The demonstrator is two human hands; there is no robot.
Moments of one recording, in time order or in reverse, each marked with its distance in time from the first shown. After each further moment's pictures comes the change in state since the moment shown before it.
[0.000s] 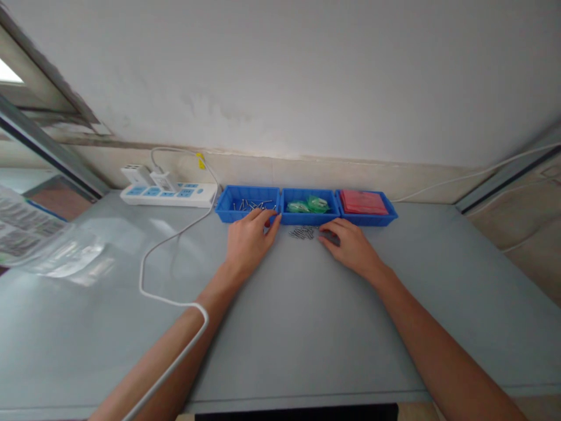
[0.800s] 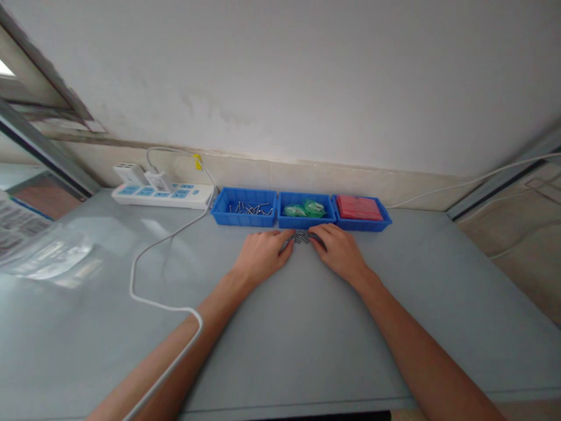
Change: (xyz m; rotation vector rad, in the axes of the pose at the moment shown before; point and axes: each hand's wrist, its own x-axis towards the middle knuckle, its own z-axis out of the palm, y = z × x) left_hand -0.006 0.027 0.000 0.088 -0.477 0.112; right_hand 0.006 -0.014 0.009 -0.125 -0.022 -0.043
